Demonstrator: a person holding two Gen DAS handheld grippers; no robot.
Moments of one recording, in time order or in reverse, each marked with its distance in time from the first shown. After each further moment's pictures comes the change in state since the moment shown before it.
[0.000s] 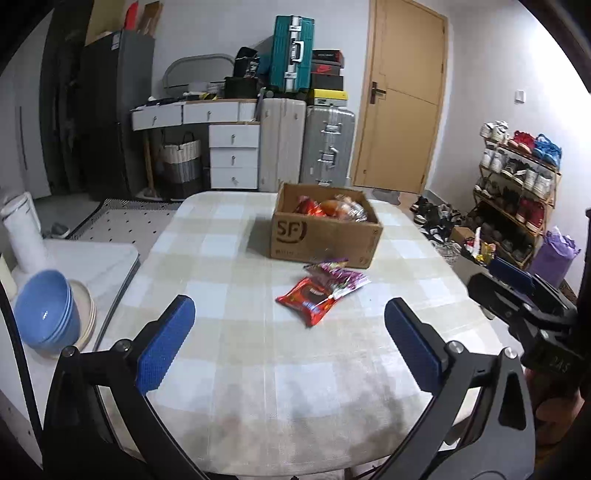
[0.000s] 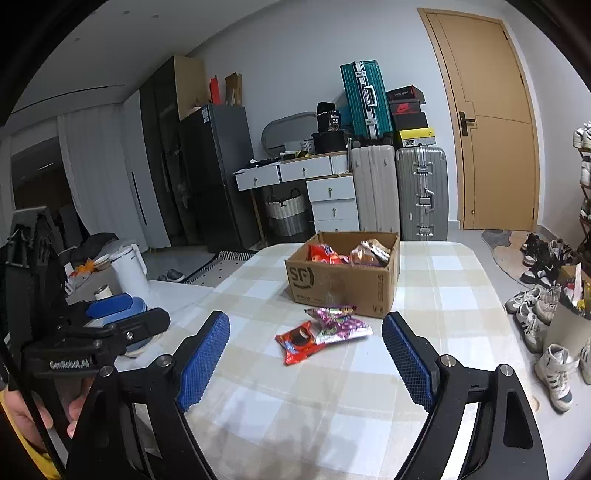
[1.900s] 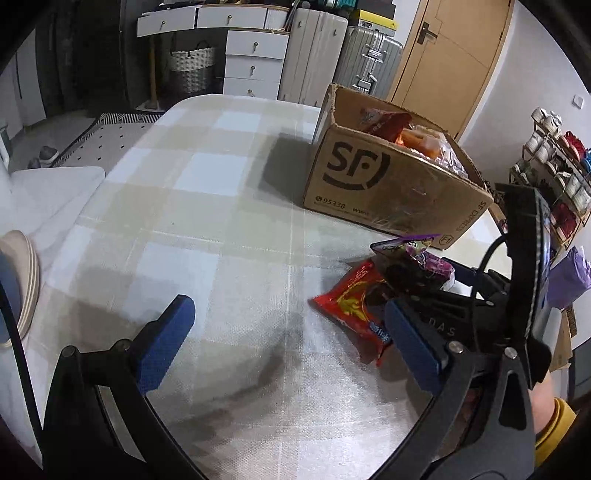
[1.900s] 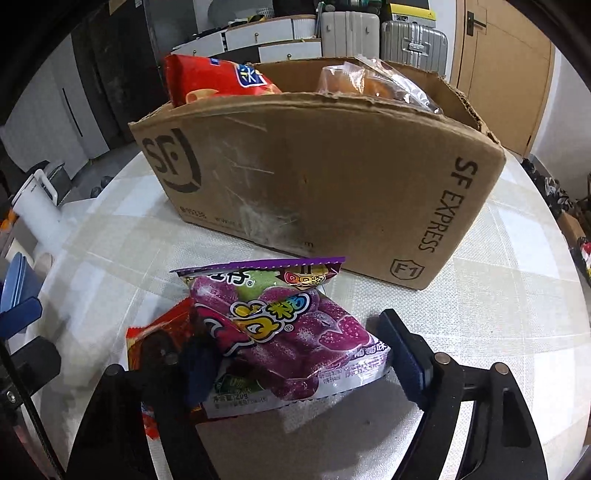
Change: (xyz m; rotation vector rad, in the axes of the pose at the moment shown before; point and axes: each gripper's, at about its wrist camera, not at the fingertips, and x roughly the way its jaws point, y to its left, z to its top) left arm 0.278 0.037 0.009 -0.143 0.335 0.014; right arm 0.327 -0.055 -0.024 0.003 0.514 -0.175
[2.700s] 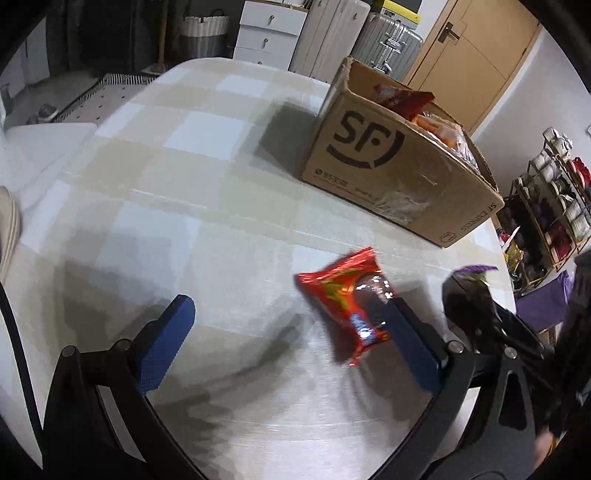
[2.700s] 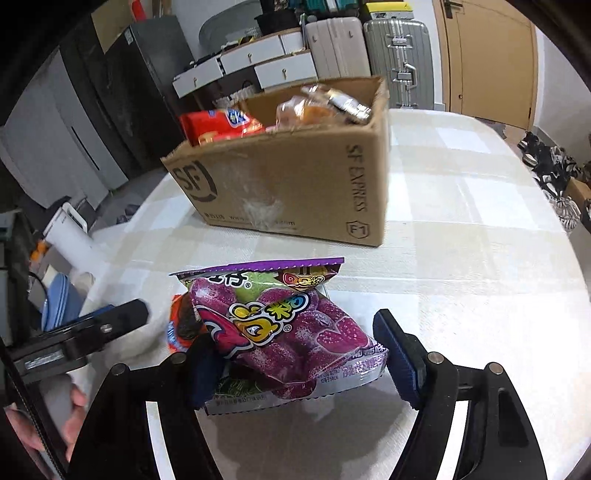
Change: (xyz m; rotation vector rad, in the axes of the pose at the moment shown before) left arm 0.026 -0.004 -0.004 -0.122 0.091 -0.034; right arm -0.066 -0.064 -0.025 0.126 -0.040 0.131
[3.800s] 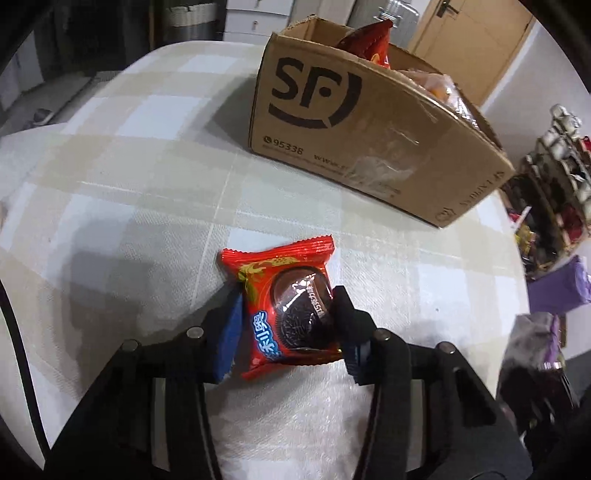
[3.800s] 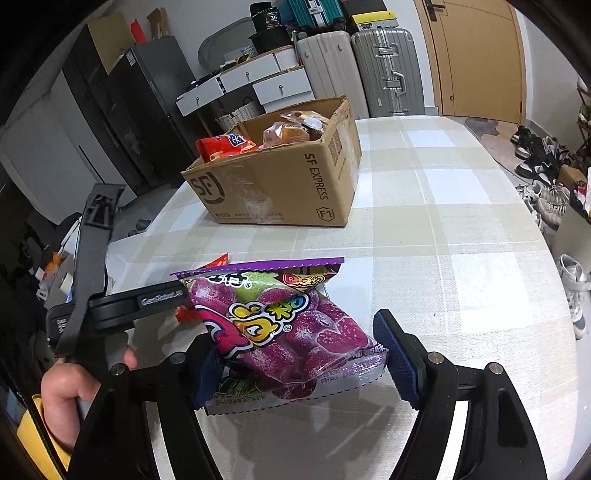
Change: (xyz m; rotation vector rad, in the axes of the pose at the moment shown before) left arm 0.034 -0.047 -0.006 0.047 0.075 0.022; right arm -0.052 -0.014 -0.040 0.043 -0.049 0.037
